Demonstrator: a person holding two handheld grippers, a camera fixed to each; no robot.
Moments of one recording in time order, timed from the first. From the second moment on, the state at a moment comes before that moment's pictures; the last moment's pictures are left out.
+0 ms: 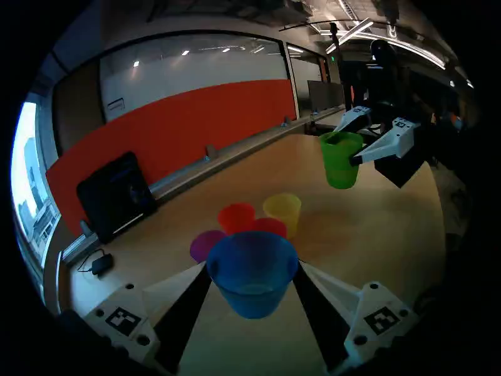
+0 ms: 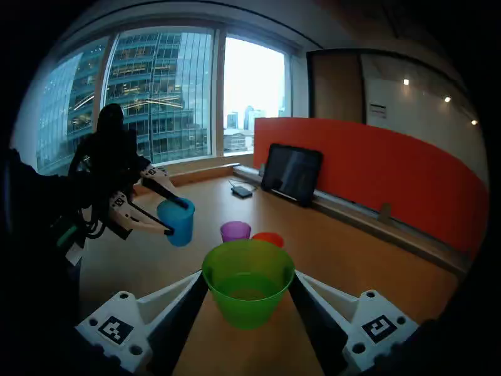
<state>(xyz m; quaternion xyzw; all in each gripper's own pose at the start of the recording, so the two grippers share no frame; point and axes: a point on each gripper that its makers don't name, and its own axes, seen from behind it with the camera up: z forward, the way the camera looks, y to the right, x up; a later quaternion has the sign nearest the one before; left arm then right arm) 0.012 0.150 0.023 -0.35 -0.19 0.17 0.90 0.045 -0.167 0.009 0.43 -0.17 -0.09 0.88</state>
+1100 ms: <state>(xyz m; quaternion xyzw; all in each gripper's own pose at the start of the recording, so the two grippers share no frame) -0.081 0.154 0.022 -0.37 -0.28 0.18 0.87 -0.037 -0.161 0.007 0.43 -0.26 -0.13 0.86</state>
